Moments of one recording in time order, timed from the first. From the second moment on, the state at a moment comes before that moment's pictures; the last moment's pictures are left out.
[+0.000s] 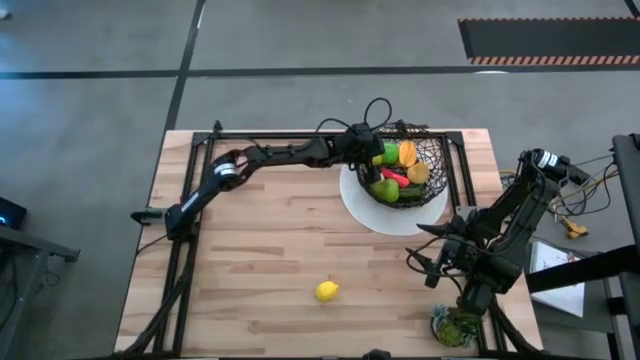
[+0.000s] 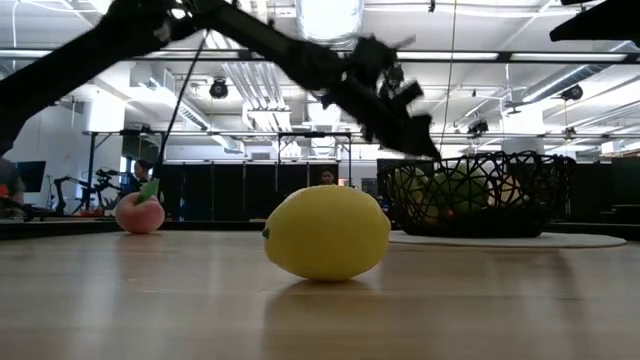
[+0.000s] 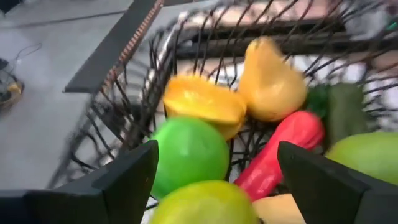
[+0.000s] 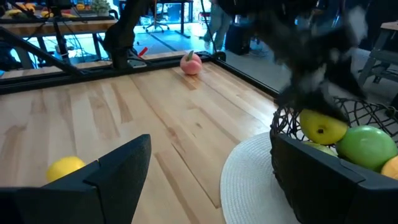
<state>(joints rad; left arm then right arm) 0.32 2.33 2.00 -0.12 -0.03 0.26 1.04 1.26 0.83 -1.10 1.31 1.49</state>
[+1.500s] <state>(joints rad) -0.33 1.30 0.41 0.26 -0.51 -0.50 0.74 1.55 0.55 0.23 0.65 0.60</state>
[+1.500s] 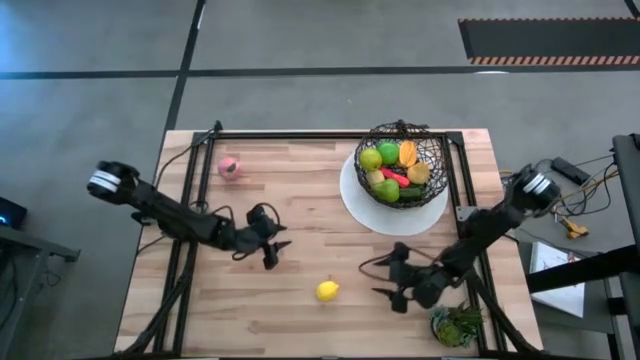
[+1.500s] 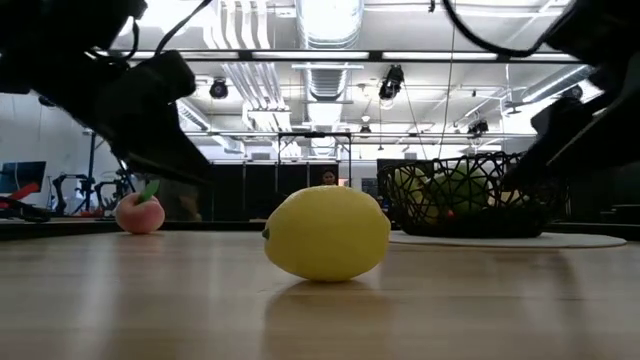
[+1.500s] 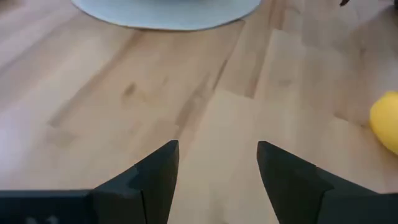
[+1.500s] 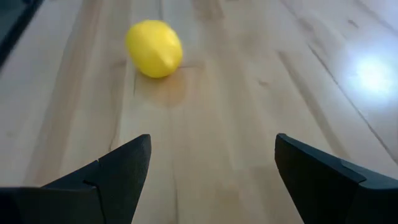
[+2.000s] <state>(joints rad) -0.45 1.57 0.43 0.61 -0.51 -0.56 0.56 1.99 0.82 0.50 0.40 0.31</state>
